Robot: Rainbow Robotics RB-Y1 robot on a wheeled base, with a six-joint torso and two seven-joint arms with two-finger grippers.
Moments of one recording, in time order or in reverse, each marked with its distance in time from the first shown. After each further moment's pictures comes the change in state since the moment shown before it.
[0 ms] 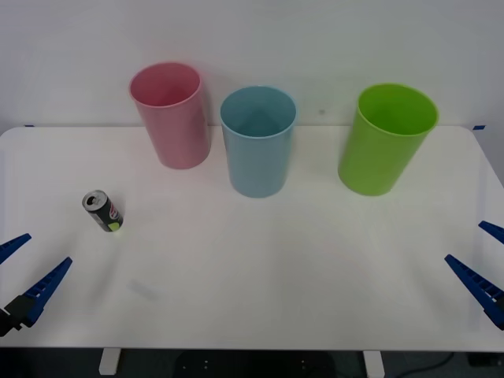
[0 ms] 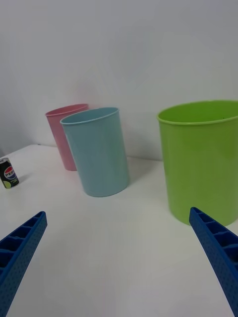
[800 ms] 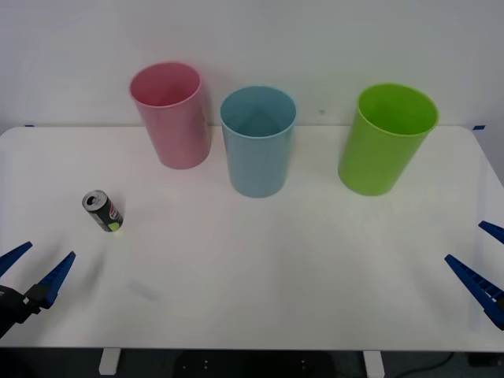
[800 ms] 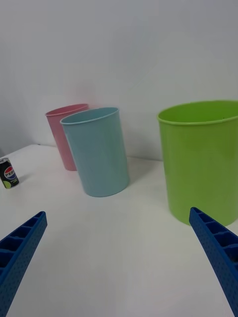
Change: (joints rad) right arm 0.000 0.000 0.000 0.000 0.000 0.000 0.000; left arm -0.078 -0.003 -0.070 0.155 -0.038 0.205 -0.017
